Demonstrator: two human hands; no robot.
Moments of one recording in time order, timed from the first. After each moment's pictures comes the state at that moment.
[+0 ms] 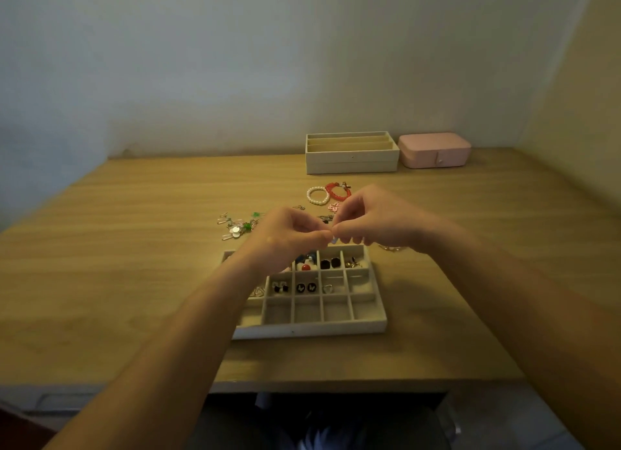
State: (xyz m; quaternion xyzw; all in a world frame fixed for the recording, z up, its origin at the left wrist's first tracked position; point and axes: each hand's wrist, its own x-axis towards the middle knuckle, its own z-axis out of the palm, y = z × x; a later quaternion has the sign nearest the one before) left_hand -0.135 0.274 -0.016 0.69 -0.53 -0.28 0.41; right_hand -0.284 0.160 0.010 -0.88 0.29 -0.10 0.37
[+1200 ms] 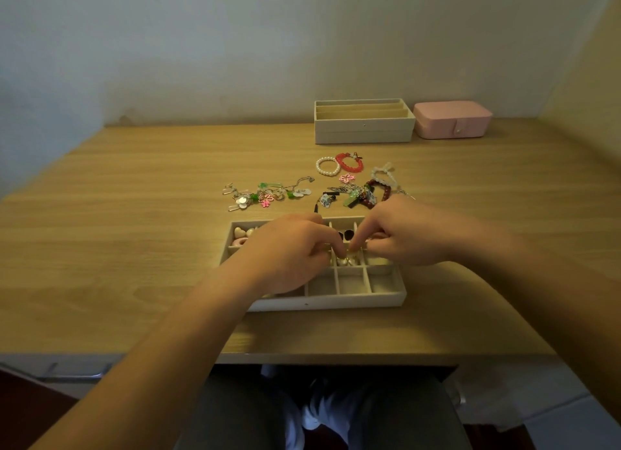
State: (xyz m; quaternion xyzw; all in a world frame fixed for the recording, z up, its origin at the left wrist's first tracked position) left_hand -0.138 0.304 -0.039 0.70 -0.70 -0.10 0.15; right_hand -0.301 0.180 -0.013 -0.96 0.22 0.05 0.16
